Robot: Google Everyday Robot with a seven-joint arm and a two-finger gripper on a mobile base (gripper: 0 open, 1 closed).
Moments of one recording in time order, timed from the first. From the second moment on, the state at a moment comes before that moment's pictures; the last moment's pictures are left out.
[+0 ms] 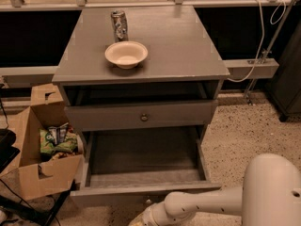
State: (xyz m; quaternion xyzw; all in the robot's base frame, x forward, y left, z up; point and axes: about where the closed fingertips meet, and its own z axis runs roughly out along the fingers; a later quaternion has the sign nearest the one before) arm 0.375 0.076 0.257 -0.43 0.81 0.37 0.15
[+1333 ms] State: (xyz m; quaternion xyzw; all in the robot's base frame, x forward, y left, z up) arm 0.494 0.081 0.279 -0.49 0.79 0.34 0.17
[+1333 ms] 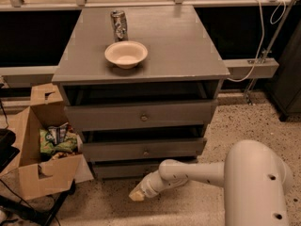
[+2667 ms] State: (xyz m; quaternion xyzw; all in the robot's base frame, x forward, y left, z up) arm 0.607 0.043 0.254 -0.45 0.80 0.33 0.20
